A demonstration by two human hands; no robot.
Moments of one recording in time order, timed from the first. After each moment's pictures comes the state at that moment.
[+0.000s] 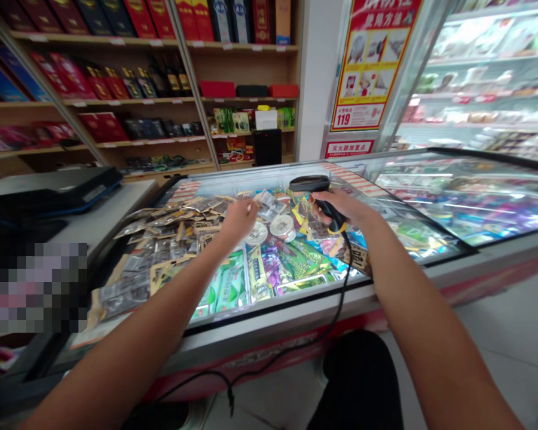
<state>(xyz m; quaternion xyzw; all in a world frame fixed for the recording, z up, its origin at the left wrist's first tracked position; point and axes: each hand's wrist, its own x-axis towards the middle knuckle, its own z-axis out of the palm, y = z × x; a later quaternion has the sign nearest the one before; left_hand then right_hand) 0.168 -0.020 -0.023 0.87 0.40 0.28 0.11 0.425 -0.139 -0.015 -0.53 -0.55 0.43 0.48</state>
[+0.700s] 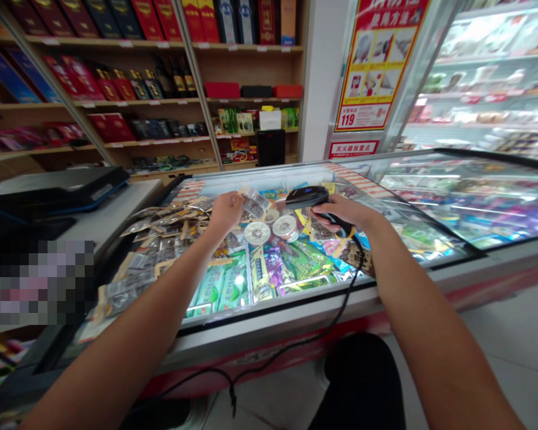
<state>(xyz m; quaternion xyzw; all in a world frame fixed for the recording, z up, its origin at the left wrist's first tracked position) 0.149 0.014 -0.018 0.82 0.45 0.31 0.15 0.429 -0.140 -0.019 -0.49 -0.60 0.49 0.40</state>
